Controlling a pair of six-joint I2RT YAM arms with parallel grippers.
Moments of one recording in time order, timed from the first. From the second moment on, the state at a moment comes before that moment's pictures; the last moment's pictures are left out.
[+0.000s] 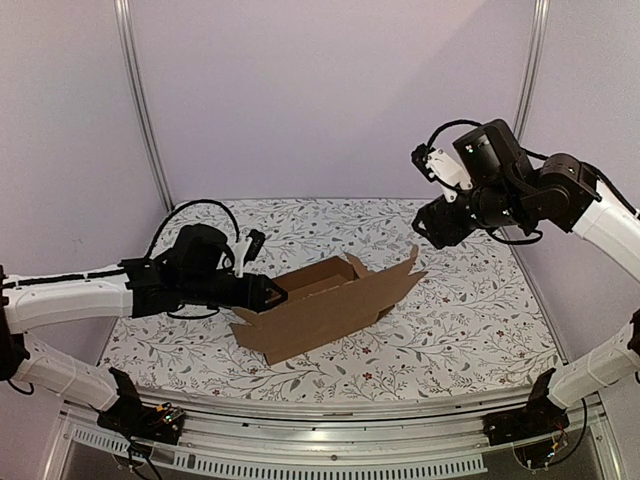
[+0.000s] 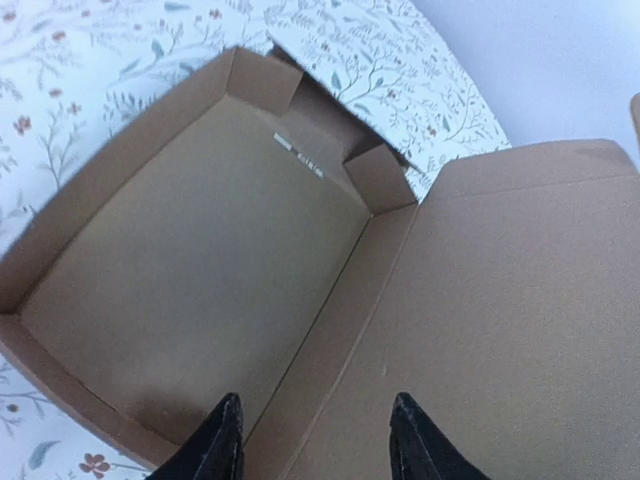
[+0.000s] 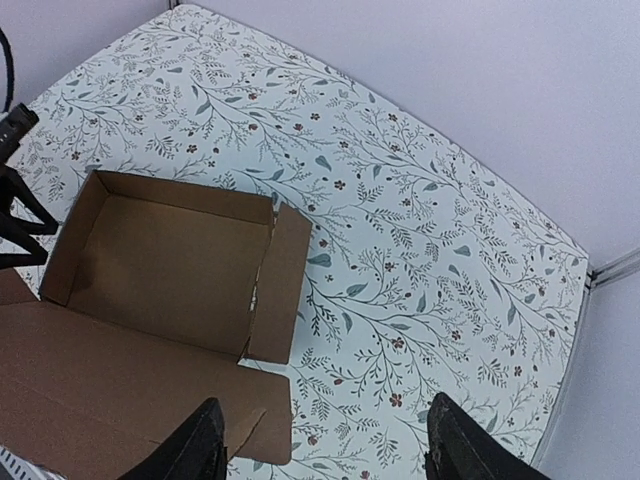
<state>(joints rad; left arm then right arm) -0.84 1.25 0.73 -0.14 0.16 -0.57 0.87 1.38 1.62 -0.97 0.32 0.07</state>
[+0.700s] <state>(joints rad) -0.66 1.25 0.83 -0.24 -0.11 -0.51 0.83 1.09 0.63 -0.46 0.26 0.65</state>
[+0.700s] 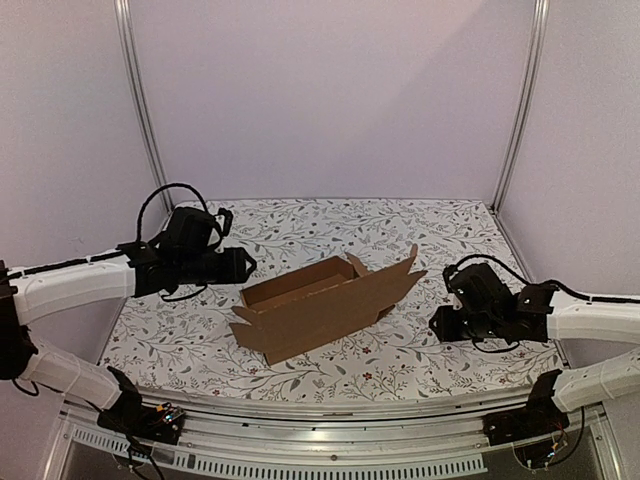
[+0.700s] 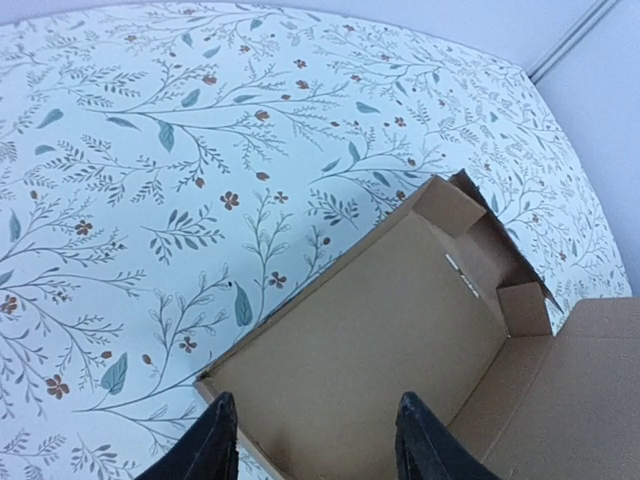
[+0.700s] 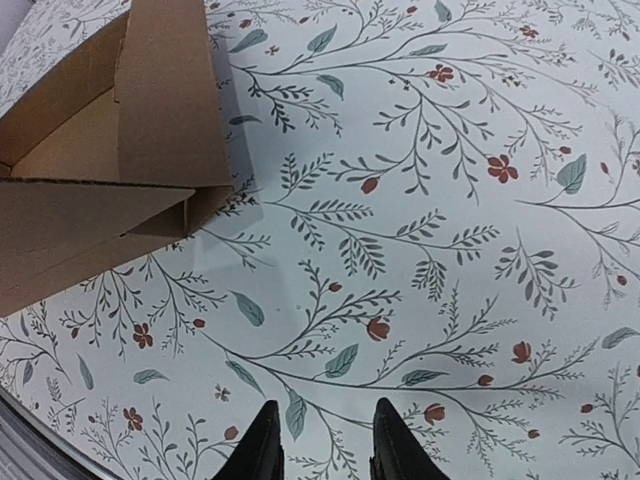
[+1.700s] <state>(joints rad) -0.50 1.52 0.62 0.15 0.13 -0.58 1.07 1.80 0.66 0.51 0.34 1.15</state>
